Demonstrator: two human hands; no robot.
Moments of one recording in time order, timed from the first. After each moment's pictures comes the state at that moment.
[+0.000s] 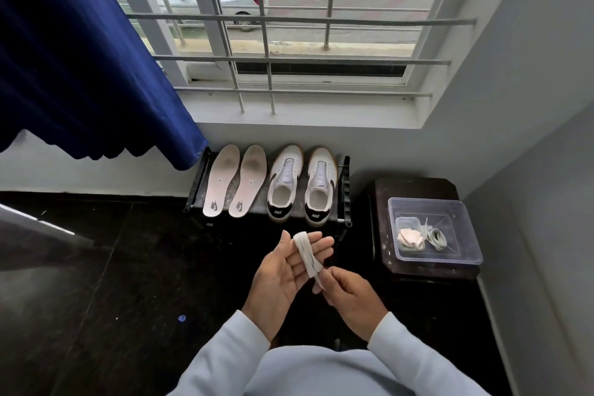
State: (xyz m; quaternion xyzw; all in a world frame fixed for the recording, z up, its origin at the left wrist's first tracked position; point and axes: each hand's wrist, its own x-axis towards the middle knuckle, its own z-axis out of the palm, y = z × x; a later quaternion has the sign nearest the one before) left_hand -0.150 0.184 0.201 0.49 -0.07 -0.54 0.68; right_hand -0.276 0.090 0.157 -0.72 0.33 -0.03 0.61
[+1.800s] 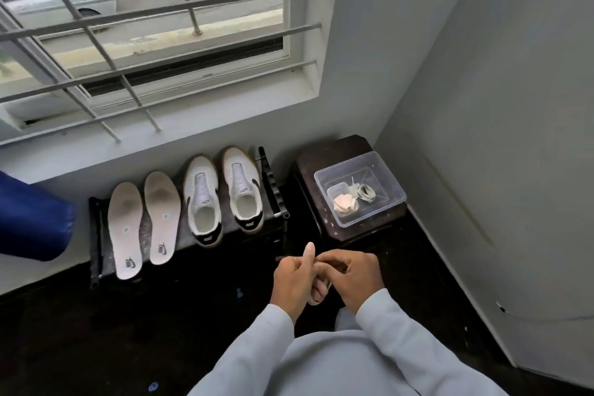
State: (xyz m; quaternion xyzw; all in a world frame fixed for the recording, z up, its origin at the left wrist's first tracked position) left_hand -0.192 0.084 0.126 0.68 -0.22 -0.58 0.39; right_hand -0.313 0.045 0.142 -0.67 0.54 -0.20 0.47
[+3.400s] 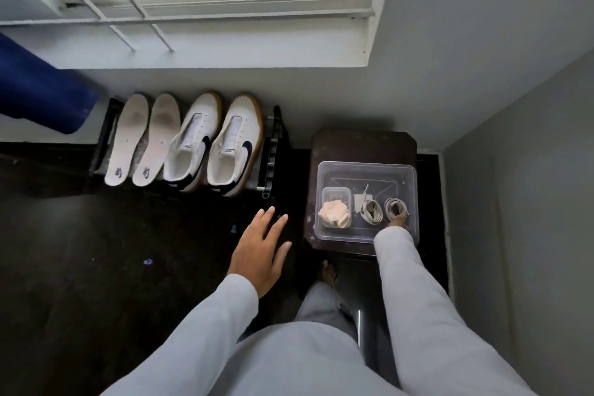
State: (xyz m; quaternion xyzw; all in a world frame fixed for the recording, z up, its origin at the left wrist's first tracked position) left_hand -0.267 -0.038 0.036 0.88 -0.42 -0.21 0.08; right_hand -0.410 -0.270 -0.062 -0.32 0.81 -0.04 0.49
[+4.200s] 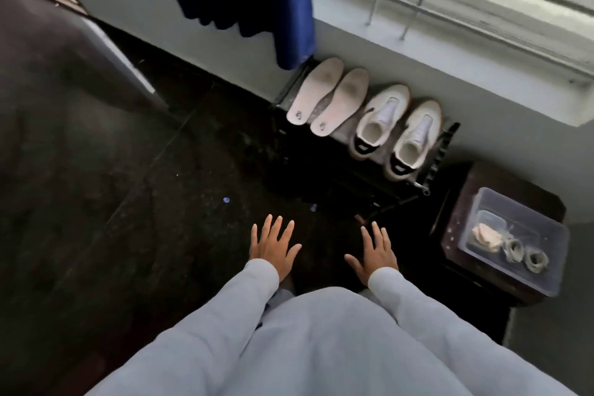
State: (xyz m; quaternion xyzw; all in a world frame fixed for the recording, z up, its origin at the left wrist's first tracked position) left_hand -0.158 0.340 0.009 0.92 -0.22 -0.31 -0.01; right_hand -0.259 0.119 -0.022 -0.91 0.26 0.29 0.15
